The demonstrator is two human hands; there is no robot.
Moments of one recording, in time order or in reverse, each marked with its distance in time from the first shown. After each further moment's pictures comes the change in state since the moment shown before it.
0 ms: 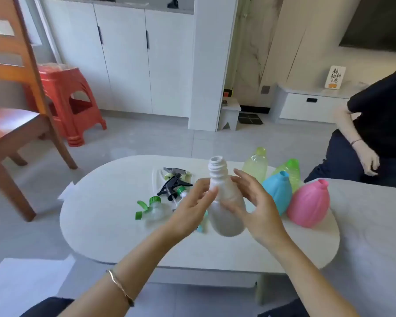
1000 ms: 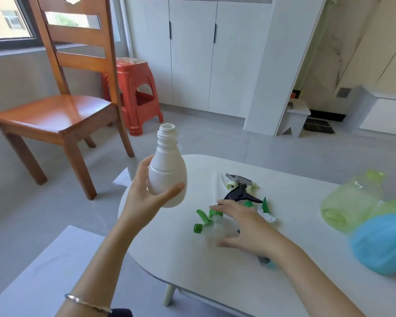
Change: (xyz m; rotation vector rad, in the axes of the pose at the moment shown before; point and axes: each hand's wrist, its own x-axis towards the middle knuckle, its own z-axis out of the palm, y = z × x) left_hand -0.034 -0.061 -0.194 0.176 0.701 0.008; right_hand 0.077 0.048 0.142 -0.583 -0.774 -0.040
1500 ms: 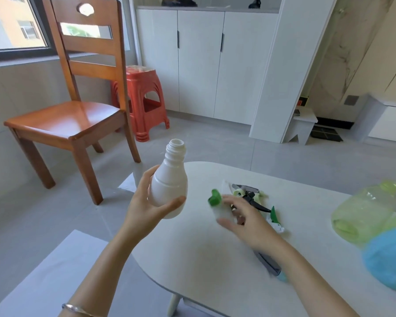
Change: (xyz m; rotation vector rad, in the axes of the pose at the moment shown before) left_hand 0.000 -0.015 -0.013 0.060 -0.001 0.020; right_hand 0.024 -0.008 0.004 0.501 0.202 0.051
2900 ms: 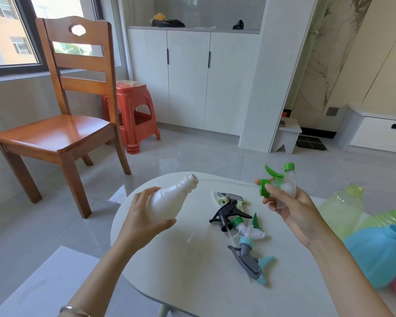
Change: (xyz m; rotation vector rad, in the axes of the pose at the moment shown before) left_hand 0.005 -0.021 0.021 0.363 0.008 0.010; right_hand -0.030 -0.007 -0.105 0.807 0.289 -0.017
